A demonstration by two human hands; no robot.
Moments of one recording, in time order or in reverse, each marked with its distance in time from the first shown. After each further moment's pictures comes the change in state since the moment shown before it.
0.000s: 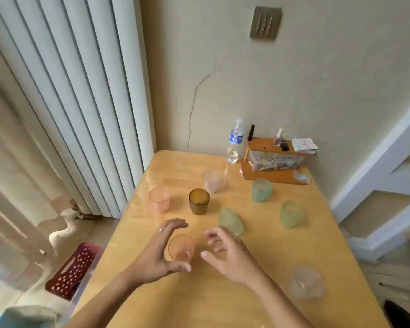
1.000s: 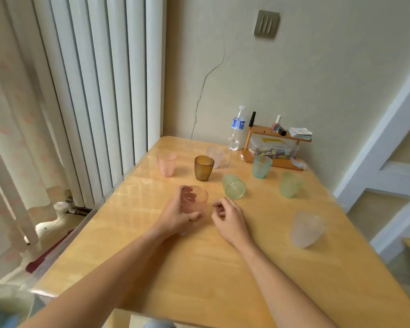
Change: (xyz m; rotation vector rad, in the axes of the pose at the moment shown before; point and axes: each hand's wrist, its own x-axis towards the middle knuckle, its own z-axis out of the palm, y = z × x) left_hand -0.015 -0.057 0.099 -0.253 0.301 -0.081; right_hand -0.009 0.116 0.086 -0.230 0.439 -0.143
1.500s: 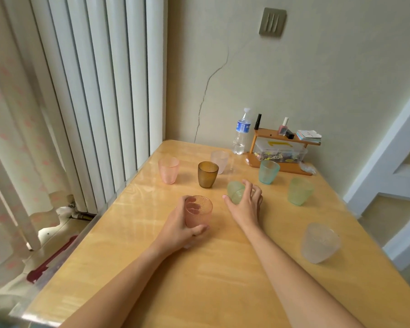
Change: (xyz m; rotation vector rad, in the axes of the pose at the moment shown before) left_hand 0.000 -0.003 0.005 -0.041 -0.031 -0.027; right_hand 0.075 0.034 0.004 -0.158 0.225 0.308
